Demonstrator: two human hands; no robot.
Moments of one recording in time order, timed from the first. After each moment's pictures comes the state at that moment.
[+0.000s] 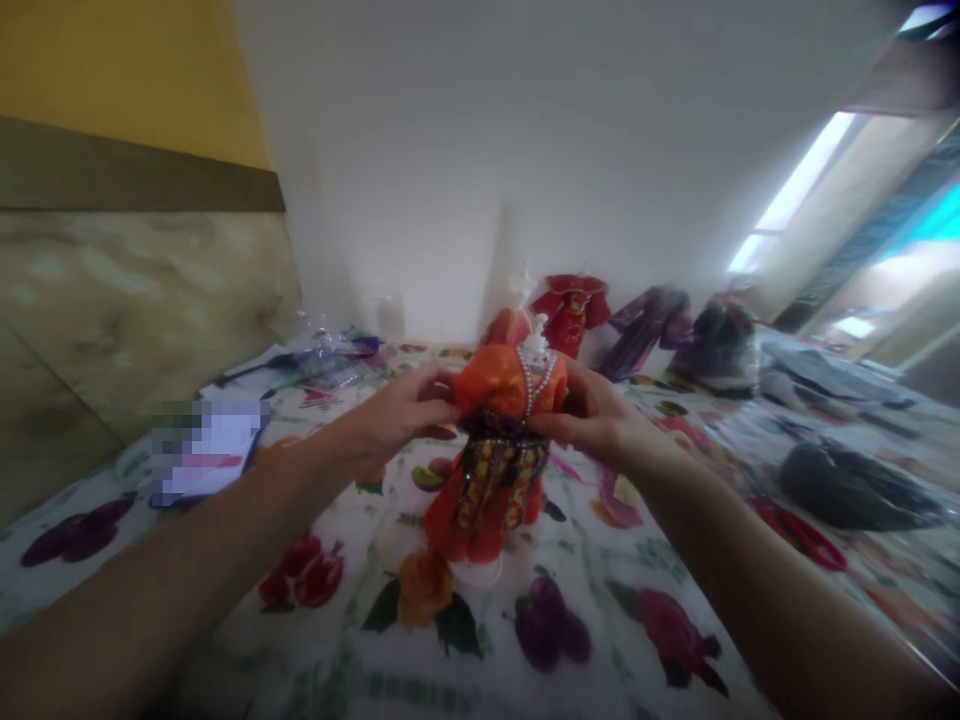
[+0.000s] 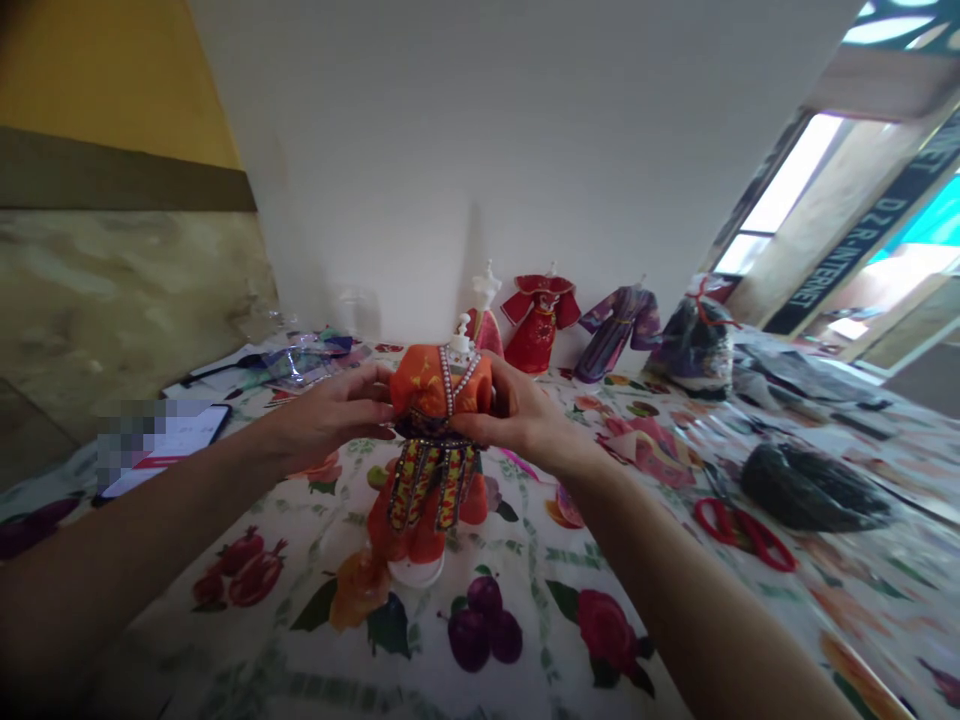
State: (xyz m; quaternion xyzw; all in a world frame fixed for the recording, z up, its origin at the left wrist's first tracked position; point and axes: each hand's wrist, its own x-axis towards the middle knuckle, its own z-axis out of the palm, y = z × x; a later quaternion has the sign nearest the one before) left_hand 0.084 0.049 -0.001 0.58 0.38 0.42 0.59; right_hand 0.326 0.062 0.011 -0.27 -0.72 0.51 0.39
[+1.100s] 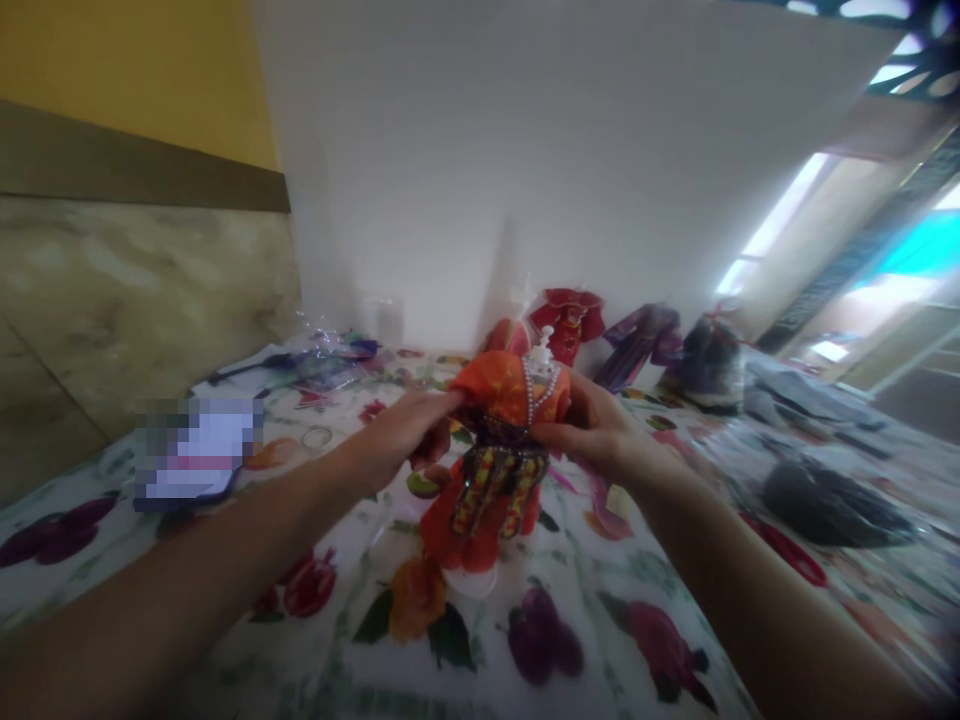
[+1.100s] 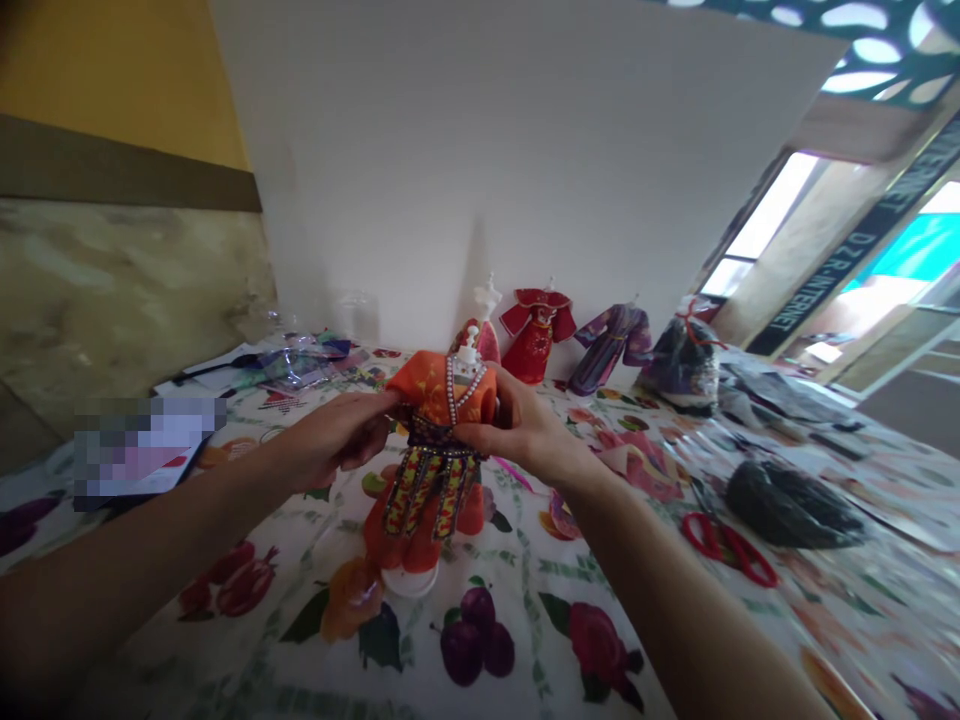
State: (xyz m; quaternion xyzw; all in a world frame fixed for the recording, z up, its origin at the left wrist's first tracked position) left_hand 0.094 0.049 -0.019 0.55 0.43 0.42 0.59; right_hand 0.329 0.061 0.010 -0.28 -0.72 0.50 0.39
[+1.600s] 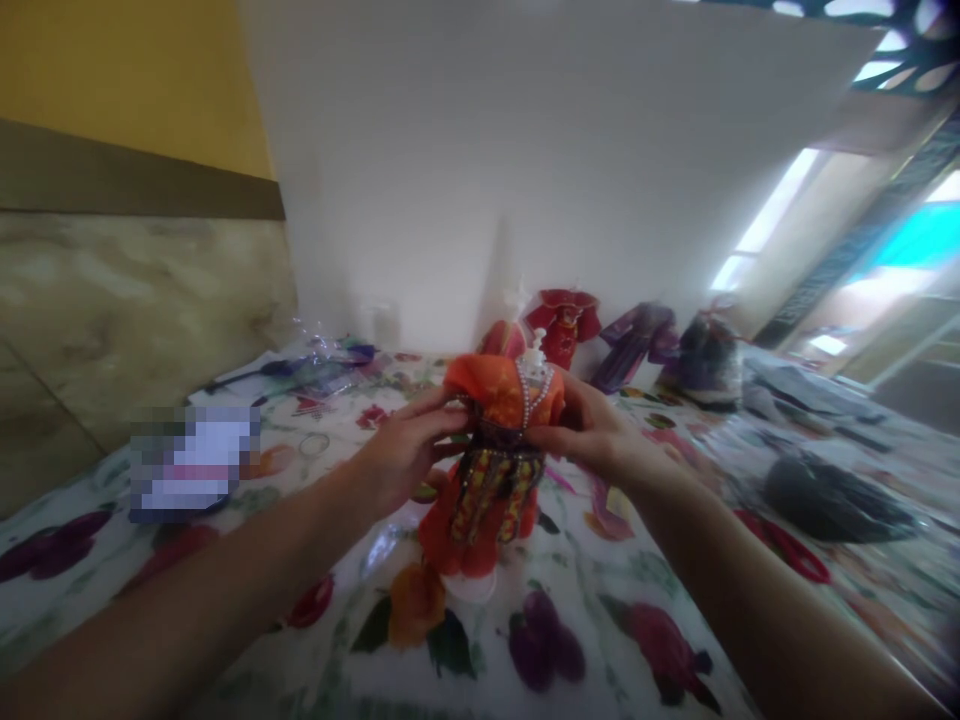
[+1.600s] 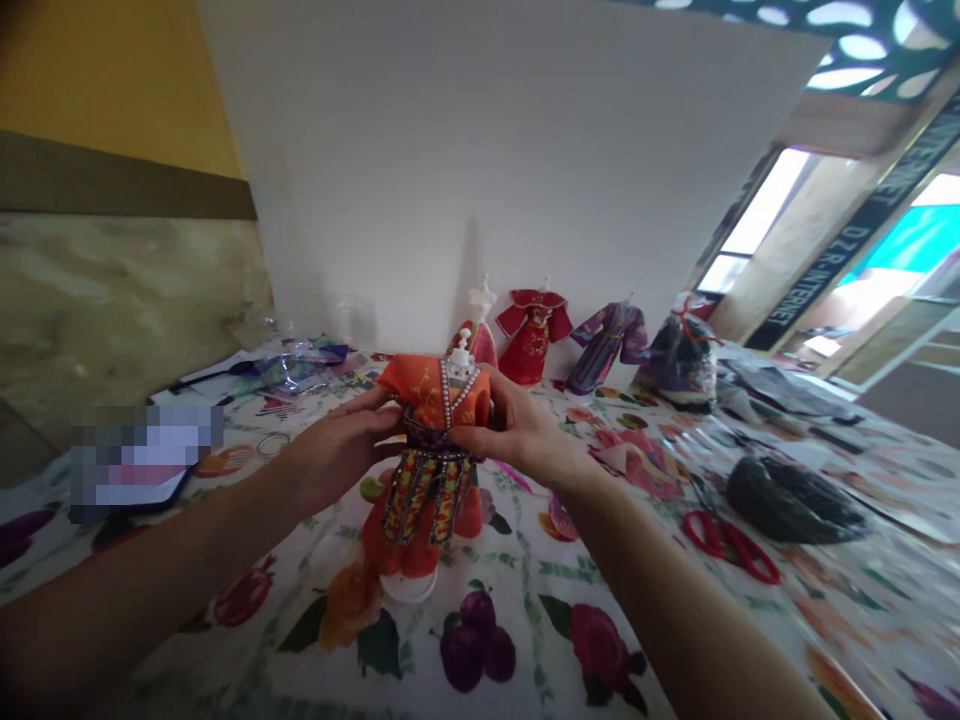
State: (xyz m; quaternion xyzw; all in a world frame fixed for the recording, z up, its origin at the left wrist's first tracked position) left_hand 0.105 0.039 -0.023 0.46 0.29 0.48 0.69; right_hand 0.329 0.061 0.009 -0.26 -0.72 0.51 0.38
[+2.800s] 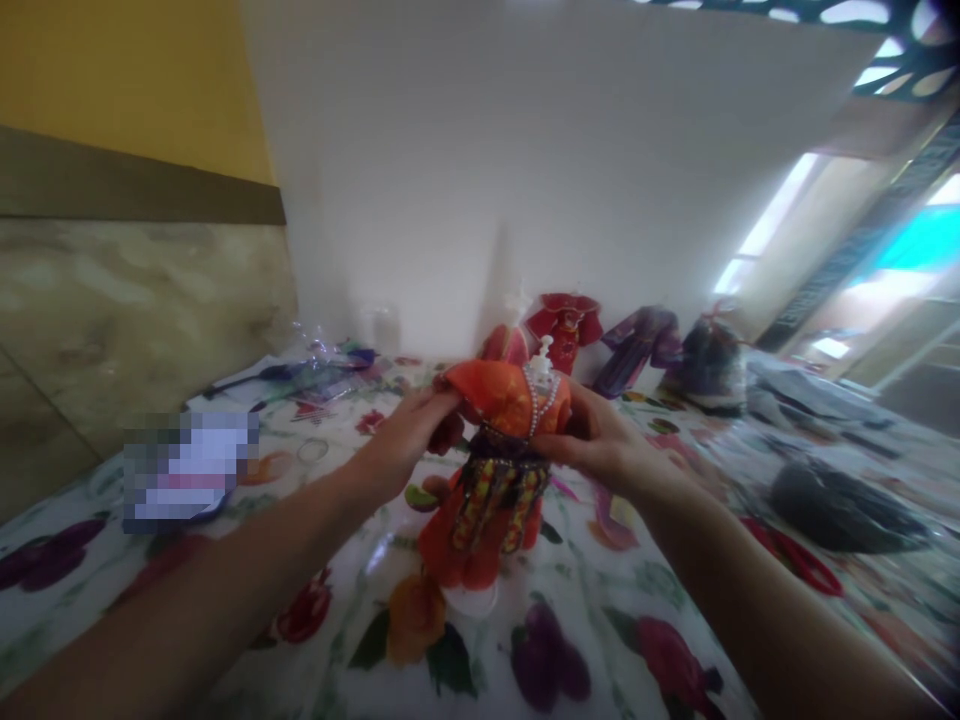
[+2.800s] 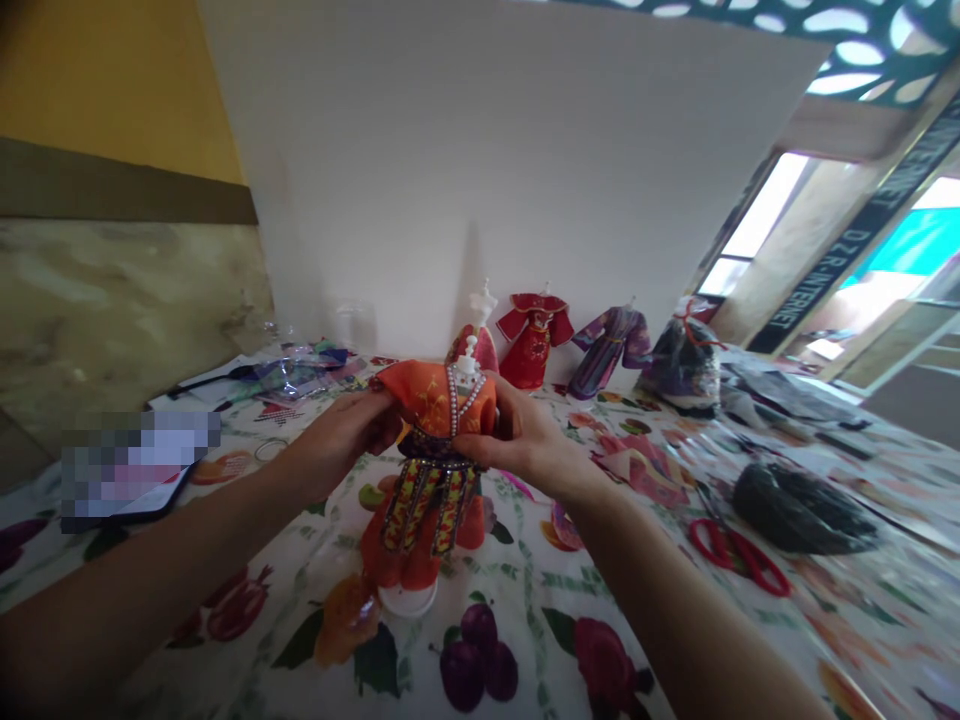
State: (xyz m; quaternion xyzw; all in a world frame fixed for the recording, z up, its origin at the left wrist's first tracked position) left_hand 0.108 0.056 -0.018 0.53 0.37 0.51 0.57; right_hand 0.332 0.061 0.007 -0.27 -0.72 0.51 0.39
